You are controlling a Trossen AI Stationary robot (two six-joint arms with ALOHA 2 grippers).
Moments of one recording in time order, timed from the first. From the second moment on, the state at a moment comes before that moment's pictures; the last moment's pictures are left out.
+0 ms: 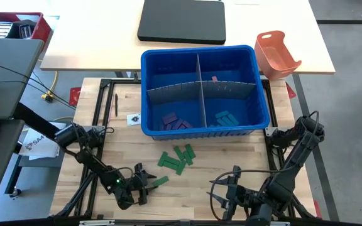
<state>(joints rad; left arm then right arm) -0.91 1.89 0.67 0.24 -0.85 -0.91 0.93 1.74 1.56 -0.67 1.04 0.76</state>
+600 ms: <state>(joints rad) -0.90 1.59 0.65 -0.10 -0.74 -0.91 0.94 1.74 1.56 -0.67 1.04 0.76</state>
